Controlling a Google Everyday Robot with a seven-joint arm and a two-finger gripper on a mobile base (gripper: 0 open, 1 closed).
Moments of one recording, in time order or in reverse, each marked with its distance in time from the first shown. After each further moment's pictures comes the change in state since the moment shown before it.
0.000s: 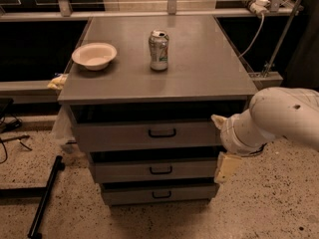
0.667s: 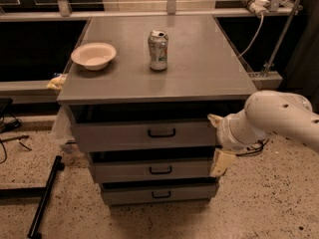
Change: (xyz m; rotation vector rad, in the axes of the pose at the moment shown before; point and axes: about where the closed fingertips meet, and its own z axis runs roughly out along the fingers) arm 0.010 -0.022 0.042 0.006 -0.052 -0.015
